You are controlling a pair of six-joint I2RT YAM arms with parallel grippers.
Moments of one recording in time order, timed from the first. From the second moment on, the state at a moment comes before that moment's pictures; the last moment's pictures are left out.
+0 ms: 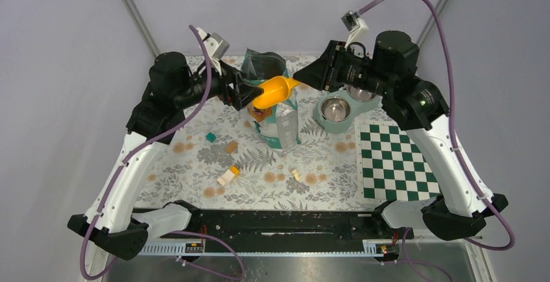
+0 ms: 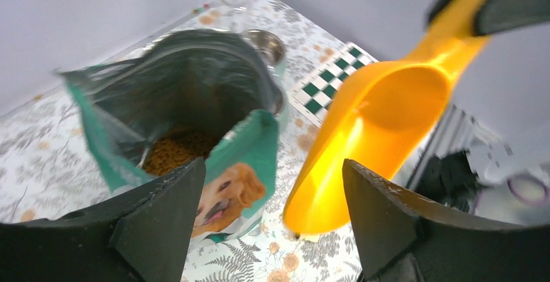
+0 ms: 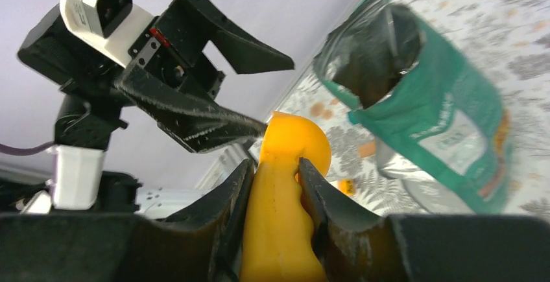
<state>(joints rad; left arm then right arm) -0.43 1.13 1.49 -0.52 0.57 -0.10 0.60 1.31 1.80 -0.64 -0.44 0.63</state>
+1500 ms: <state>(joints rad) -0.07 1.70 2.08 -1.08 0.23 -0.27 0.59 1.24 1.90 -0.74 0.03 0.40</state>
